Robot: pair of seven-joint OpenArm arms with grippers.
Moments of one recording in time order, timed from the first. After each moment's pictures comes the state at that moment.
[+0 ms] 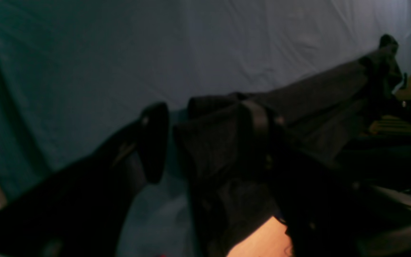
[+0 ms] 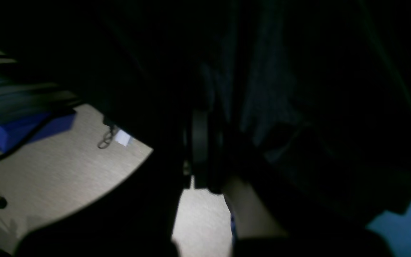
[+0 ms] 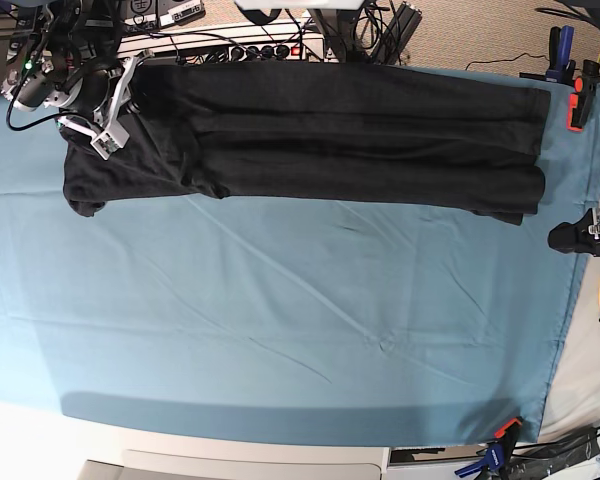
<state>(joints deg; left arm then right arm) -18.6 -45.5 -7.6 51.0 -82.9 -42.3 81.6 -28.9 26.6 24.8 116.4 42.9 39.8 -77.4</state>
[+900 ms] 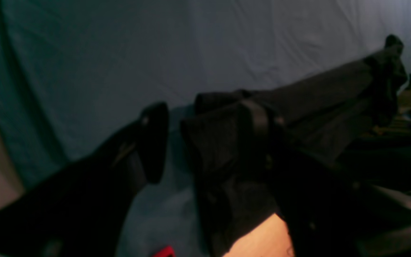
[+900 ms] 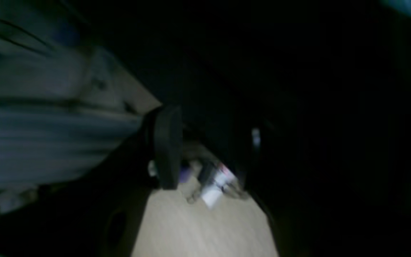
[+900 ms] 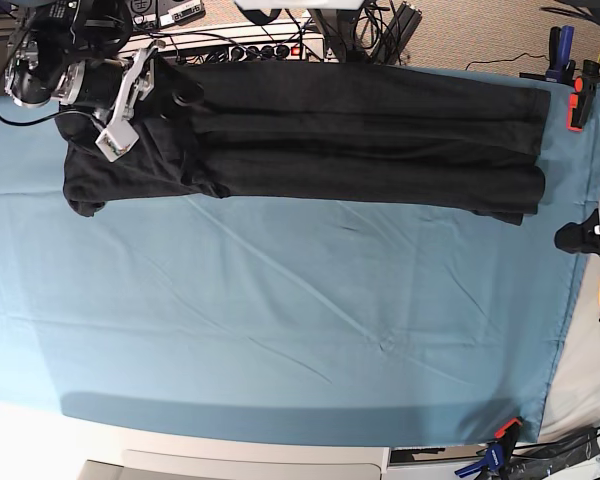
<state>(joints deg) -18.6 -47.1 -7.6 51.0 -82.9 -42.3 81.6 -30.0 26.6 24.8 116.6 78.9 39.8 -78.0</state>
